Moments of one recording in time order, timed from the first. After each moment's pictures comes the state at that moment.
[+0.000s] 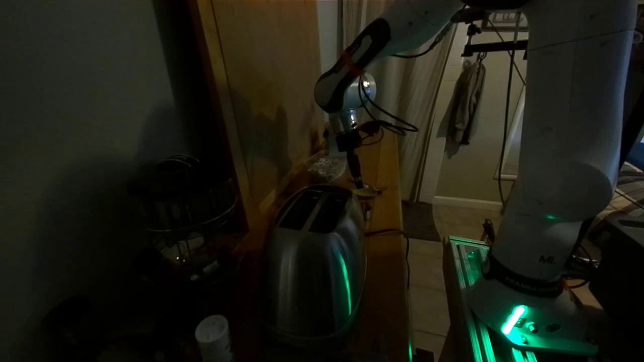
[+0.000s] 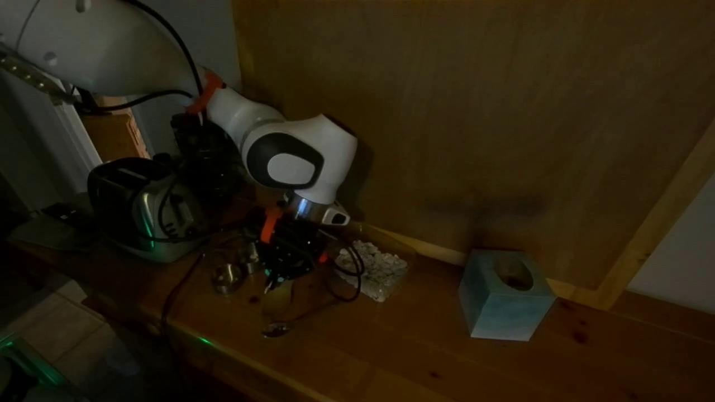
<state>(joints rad) -0.38 0.22 -0.23 -2.11 0.04 1.89 -0.80</state>
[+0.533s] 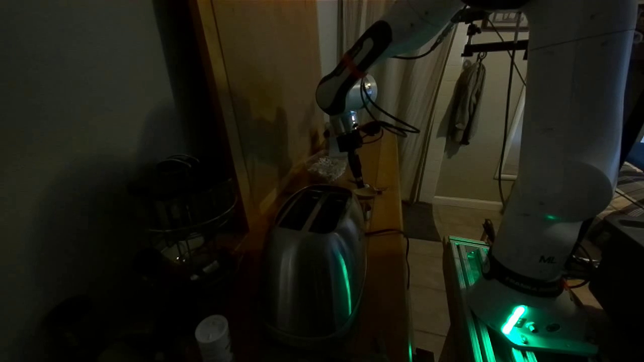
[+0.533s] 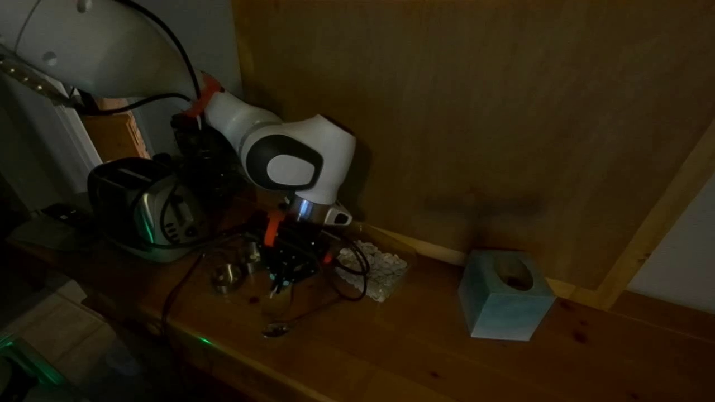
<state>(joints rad) -0.37 0.22 -0.24 -2.12 0.00 1.93 -0.81</state>
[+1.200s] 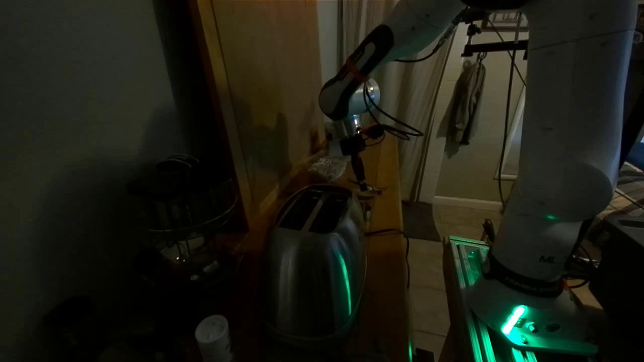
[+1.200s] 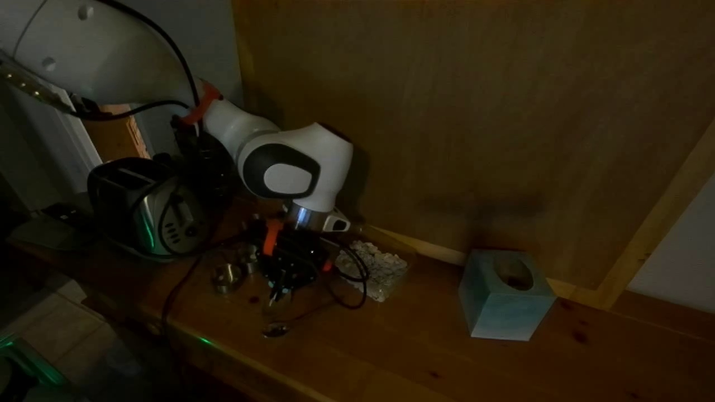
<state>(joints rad) -0.37 0.22 -0.25 -2.16 -0.02 1.97 -0.83</state>
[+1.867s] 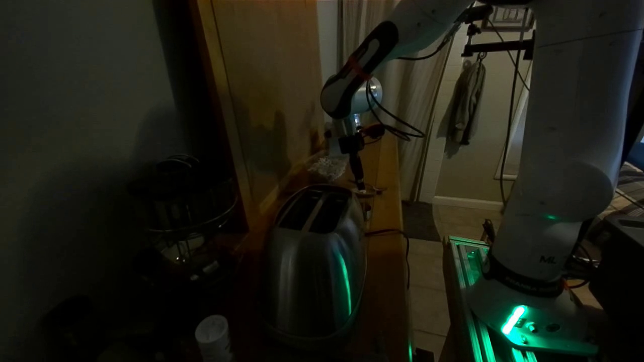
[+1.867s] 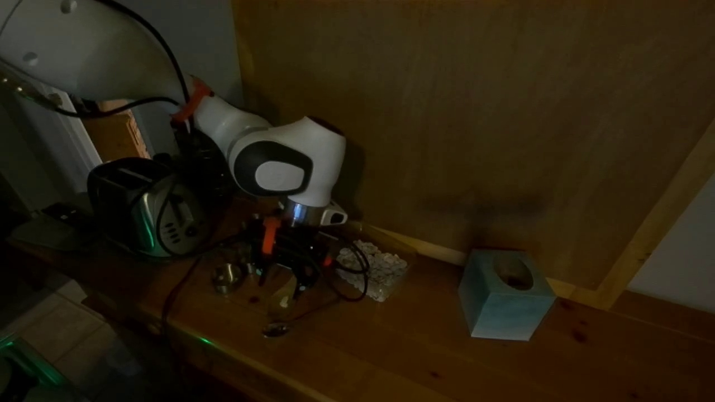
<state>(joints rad) -0.37 0.18 -0.24 -2.19 -0.02 2.03 -0.87</state>
